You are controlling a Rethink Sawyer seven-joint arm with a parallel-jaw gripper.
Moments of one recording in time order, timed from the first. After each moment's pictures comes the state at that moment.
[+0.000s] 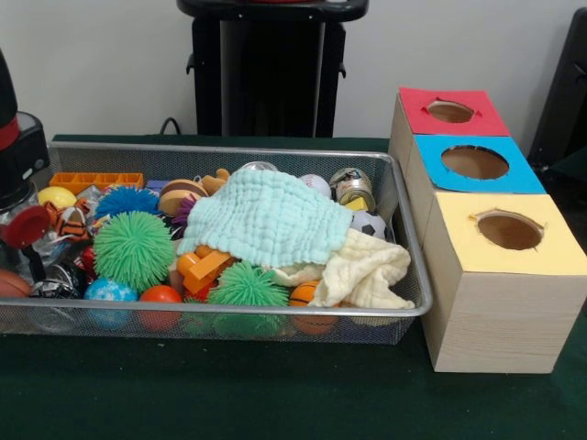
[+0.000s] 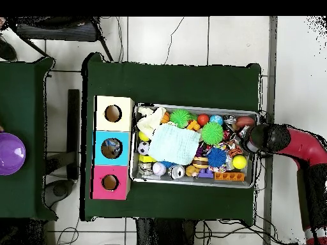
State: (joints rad) arm -0.99 -0.31 0.53 1.23 -0.74 0.89 2.14
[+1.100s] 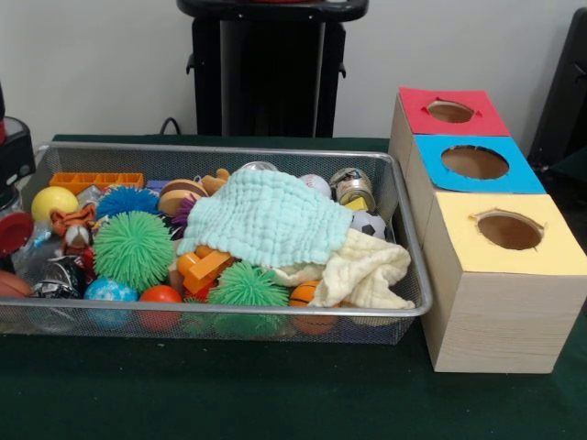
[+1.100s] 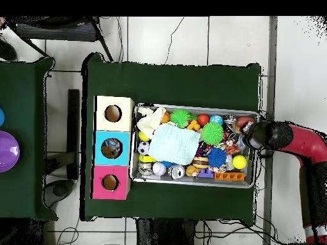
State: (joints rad) arm -0.98 -0.31 0.53 1.19 -0.75 0.86 2.14
